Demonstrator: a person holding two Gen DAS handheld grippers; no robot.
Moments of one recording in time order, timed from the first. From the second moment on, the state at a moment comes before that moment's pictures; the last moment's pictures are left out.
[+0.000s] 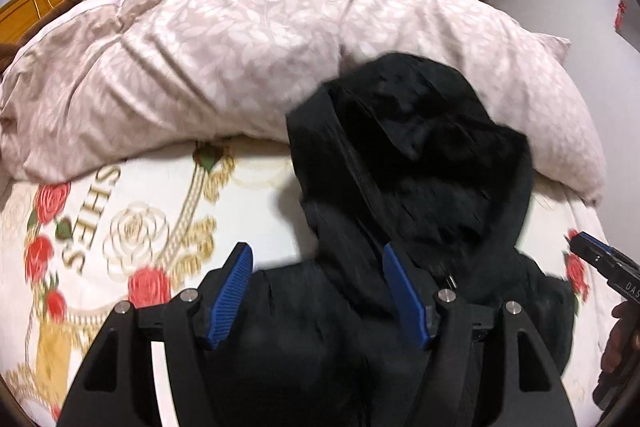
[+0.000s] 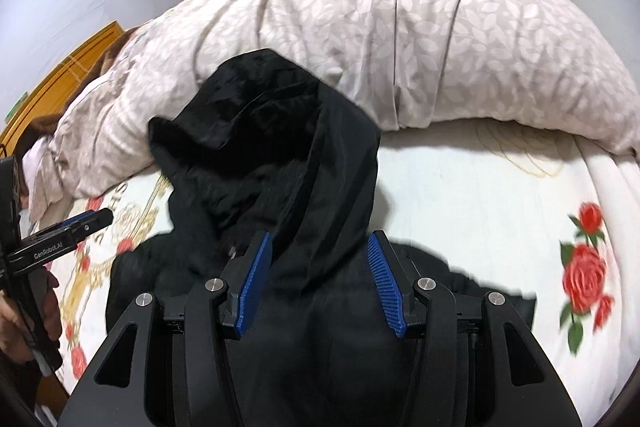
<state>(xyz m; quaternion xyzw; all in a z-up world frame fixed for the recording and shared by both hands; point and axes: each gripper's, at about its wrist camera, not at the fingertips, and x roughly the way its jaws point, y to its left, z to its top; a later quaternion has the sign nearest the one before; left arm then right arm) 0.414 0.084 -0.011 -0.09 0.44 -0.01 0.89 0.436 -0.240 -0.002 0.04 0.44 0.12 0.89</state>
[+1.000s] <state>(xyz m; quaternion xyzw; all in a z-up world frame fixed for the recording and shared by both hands) 0.454 0.078 0.014 -0.10 0.36 -0.07 0.93 0.472 -0.237 0.020 0.05 0.38 0.14 0.91</state>
